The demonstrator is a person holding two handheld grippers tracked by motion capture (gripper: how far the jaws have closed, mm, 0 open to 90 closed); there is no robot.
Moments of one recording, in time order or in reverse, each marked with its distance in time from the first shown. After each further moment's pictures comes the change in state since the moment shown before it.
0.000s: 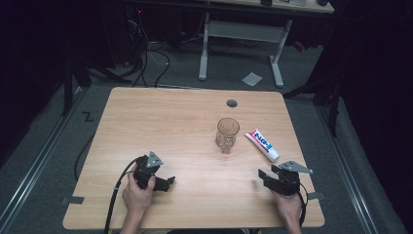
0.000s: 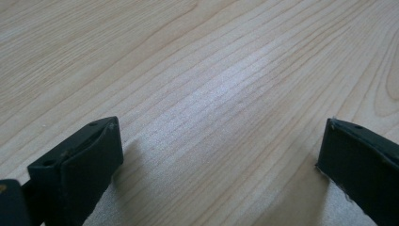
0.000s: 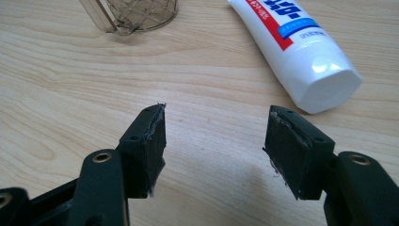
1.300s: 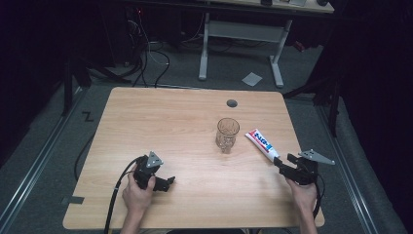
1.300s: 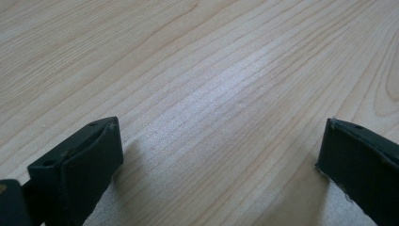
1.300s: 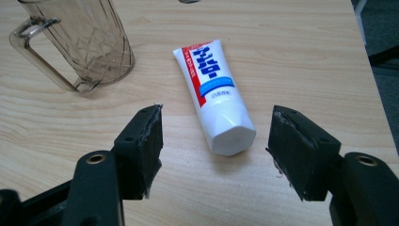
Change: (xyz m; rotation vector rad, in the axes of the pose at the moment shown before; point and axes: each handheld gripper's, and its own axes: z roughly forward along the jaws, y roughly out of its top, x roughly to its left) left arm 0.000 0.000 0.000 0.000 0.000 0.000; right arm -0.043 0.029 -0.021 -0.087 -0.041 0.063
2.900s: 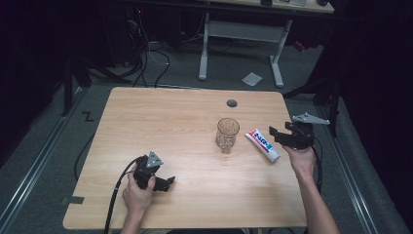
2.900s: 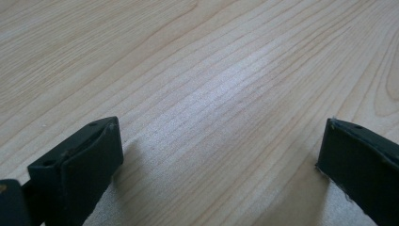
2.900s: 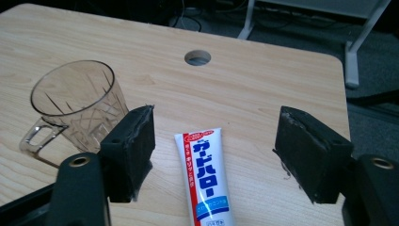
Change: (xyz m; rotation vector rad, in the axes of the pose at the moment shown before) left arm 0.000 0.000 0.000 0.000 0.000 0.000; right arm 0.009 0.104 0.023 0.002 -0.001 -0.110
